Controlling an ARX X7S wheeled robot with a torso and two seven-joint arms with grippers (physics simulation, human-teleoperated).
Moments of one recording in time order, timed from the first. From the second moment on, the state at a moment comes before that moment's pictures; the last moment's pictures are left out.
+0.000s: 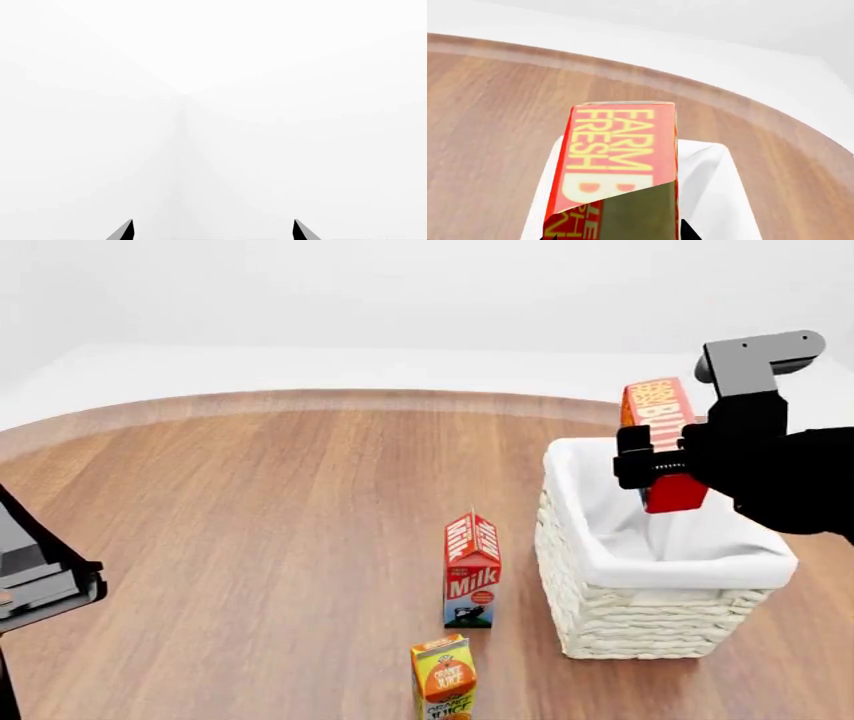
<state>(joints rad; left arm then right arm) 0.15 -0.56 -0.13 0.57 -0.19 0.21 -0.63 1.35 0.79 -0.94 0.29 1.34 0.88 0.46</state>
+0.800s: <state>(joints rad) 0.15 -0.56 -0.13 0.57 -0.18 0.20 -0.63 1.27 0.74 -0.97 0.46 1.28 0.80 0.38</state>
